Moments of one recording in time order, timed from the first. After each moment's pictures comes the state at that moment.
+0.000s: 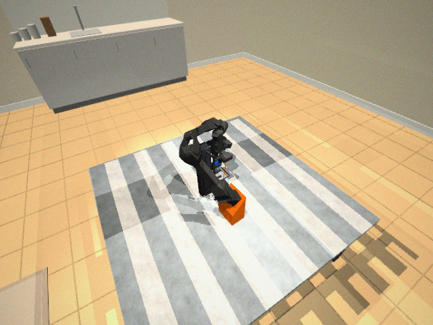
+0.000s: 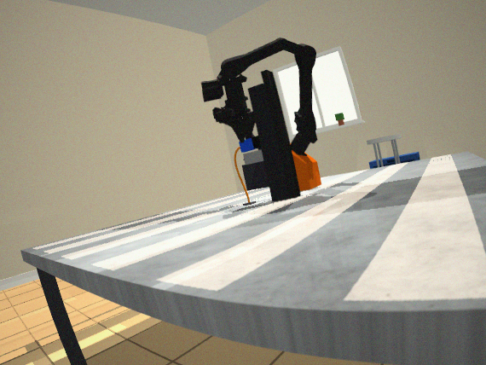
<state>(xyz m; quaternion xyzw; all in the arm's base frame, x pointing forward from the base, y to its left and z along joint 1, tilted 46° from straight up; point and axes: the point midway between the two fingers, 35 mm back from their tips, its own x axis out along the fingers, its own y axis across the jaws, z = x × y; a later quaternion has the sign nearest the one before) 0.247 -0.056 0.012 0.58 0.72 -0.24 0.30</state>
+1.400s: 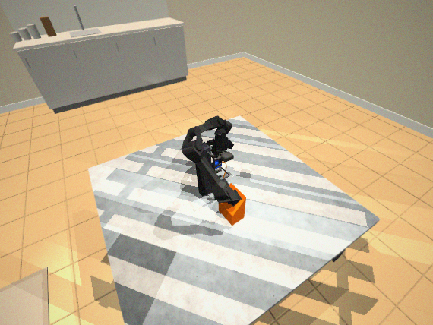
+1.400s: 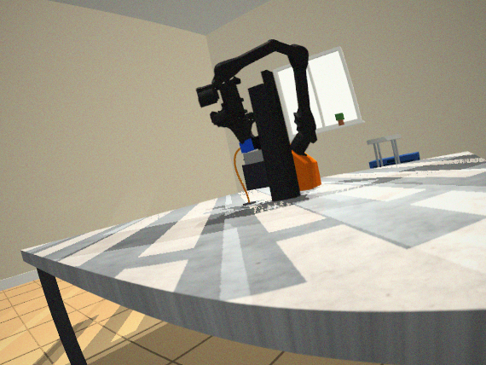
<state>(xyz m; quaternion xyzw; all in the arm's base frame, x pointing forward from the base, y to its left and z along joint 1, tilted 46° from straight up) 0.249 -0.058 0.006 0.59 0.73 -0.22 0.26</state>
